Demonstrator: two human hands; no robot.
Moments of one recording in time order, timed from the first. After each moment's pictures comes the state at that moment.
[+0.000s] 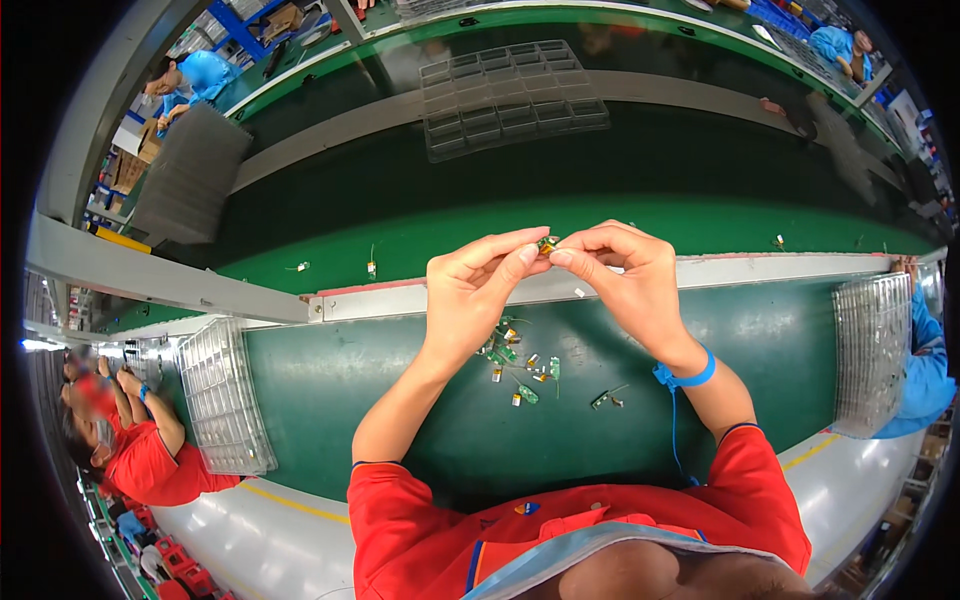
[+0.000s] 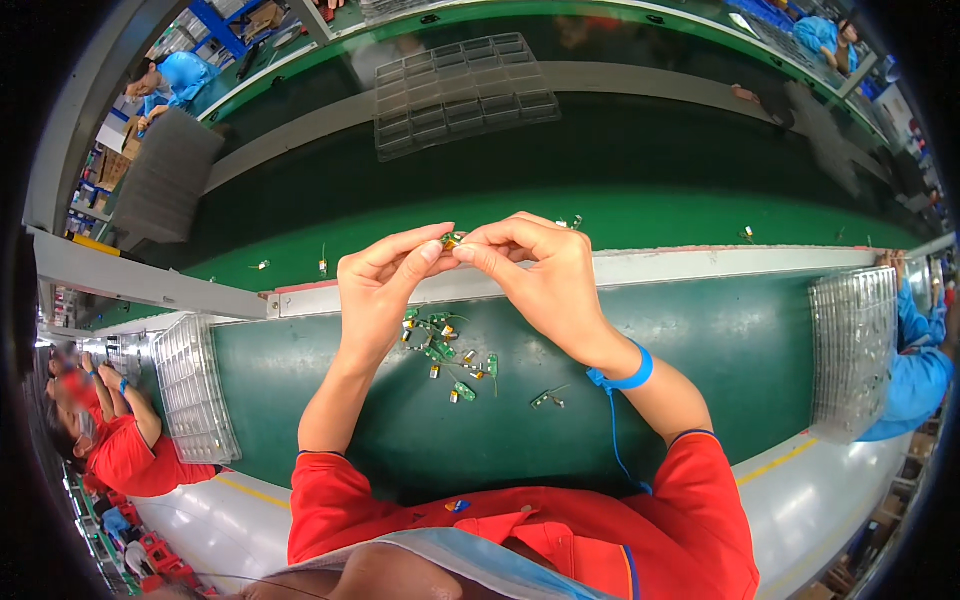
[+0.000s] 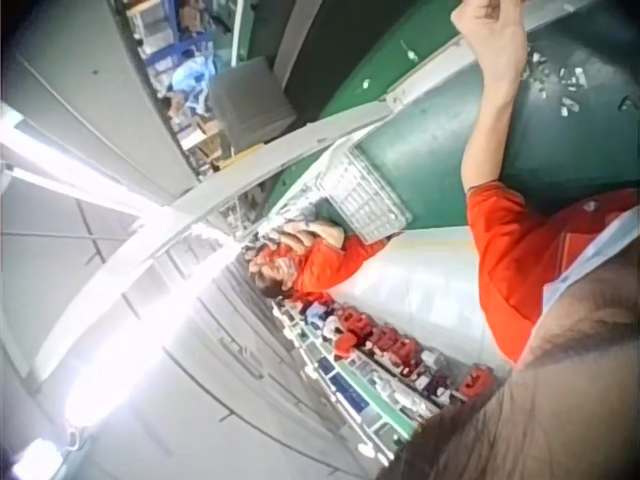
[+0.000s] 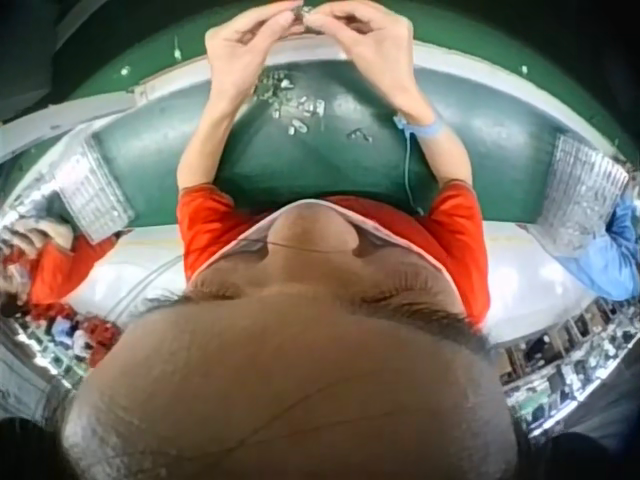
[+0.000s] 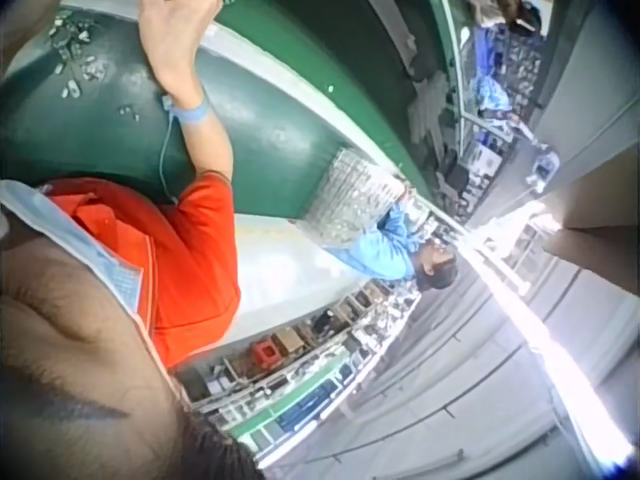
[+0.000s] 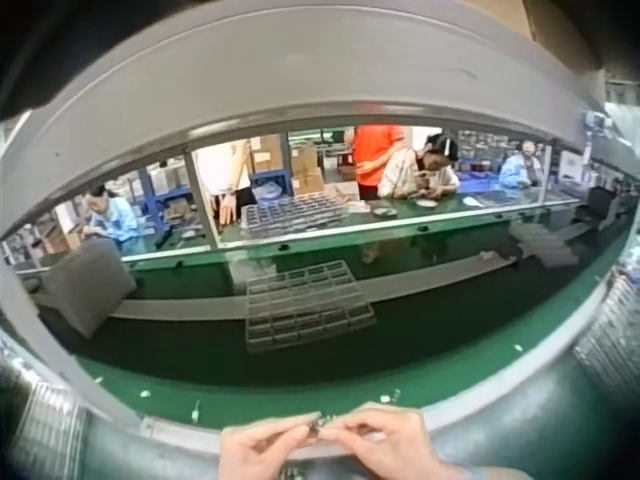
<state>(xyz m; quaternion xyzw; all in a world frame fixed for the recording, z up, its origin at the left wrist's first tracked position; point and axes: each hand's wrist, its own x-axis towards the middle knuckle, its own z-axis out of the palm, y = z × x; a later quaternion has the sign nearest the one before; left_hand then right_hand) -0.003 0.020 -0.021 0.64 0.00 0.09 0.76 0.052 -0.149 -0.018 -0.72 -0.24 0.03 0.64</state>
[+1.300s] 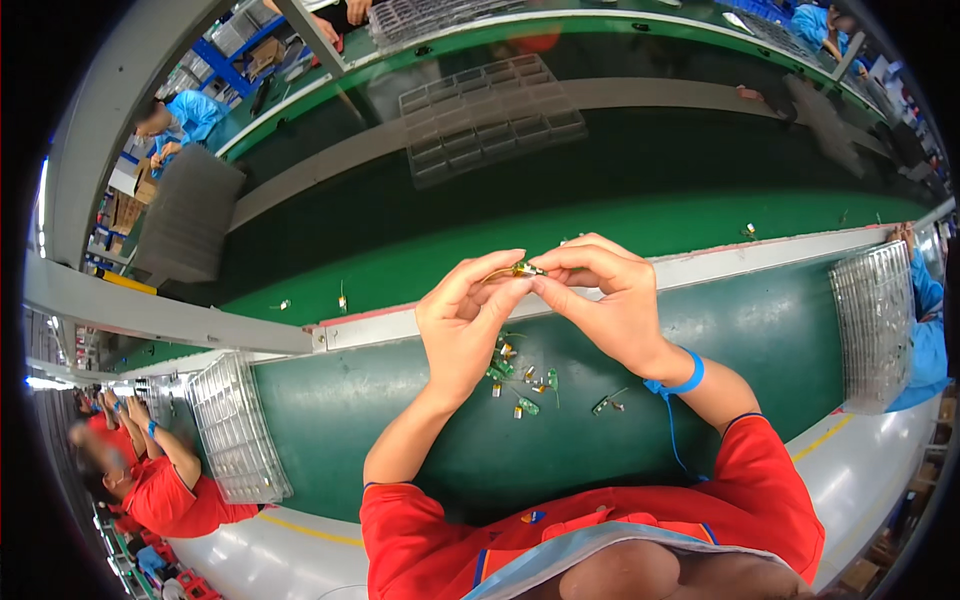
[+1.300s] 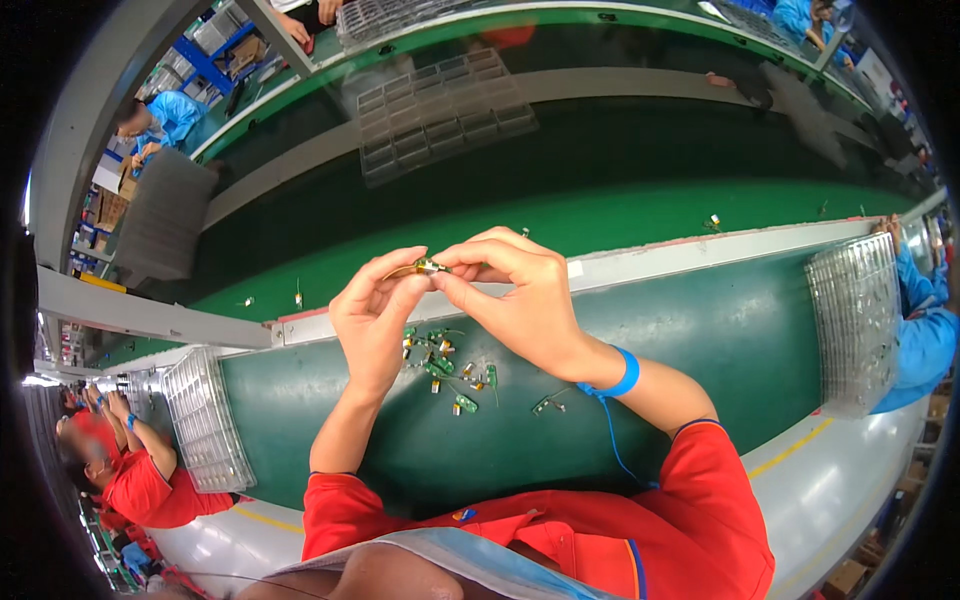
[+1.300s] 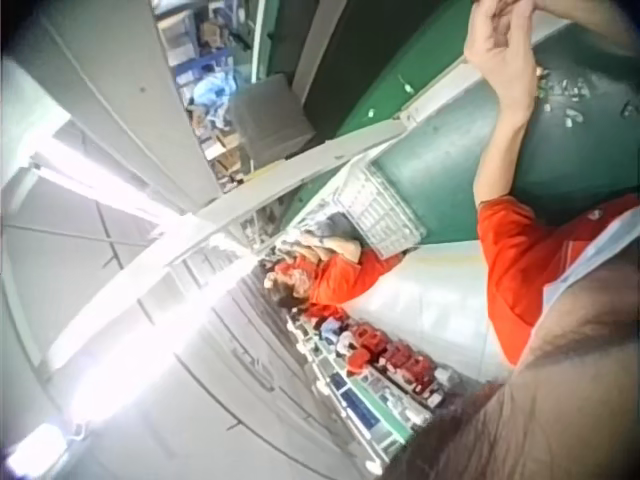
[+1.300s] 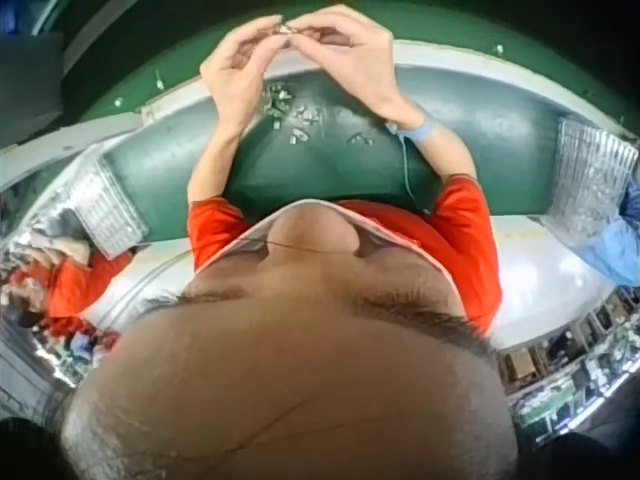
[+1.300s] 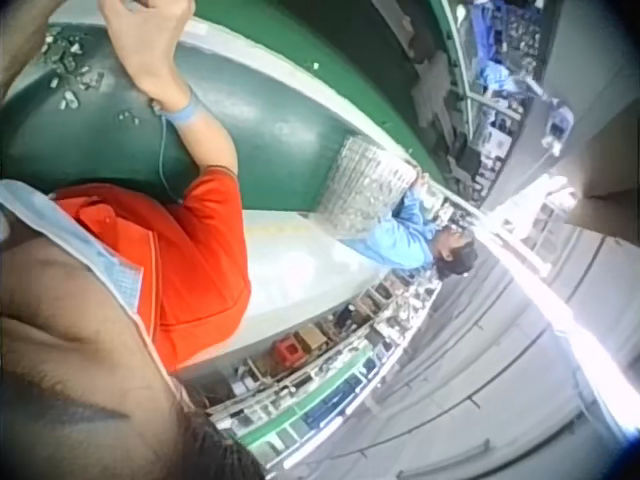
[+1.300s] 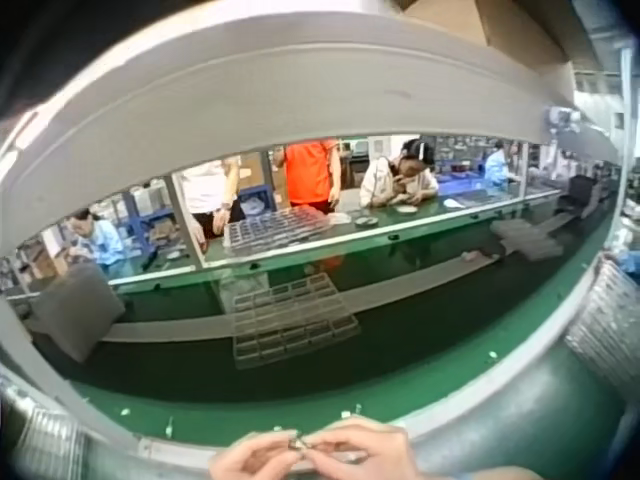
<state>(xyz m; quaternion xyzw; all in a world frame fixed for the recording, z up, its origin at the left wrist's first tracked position) -0.011 0.006 -0.022 0.65 -0.04 0.20 0.73 0.039 -0.145 -0.017 -0.68 -0.29 -0.05 0.67</state>
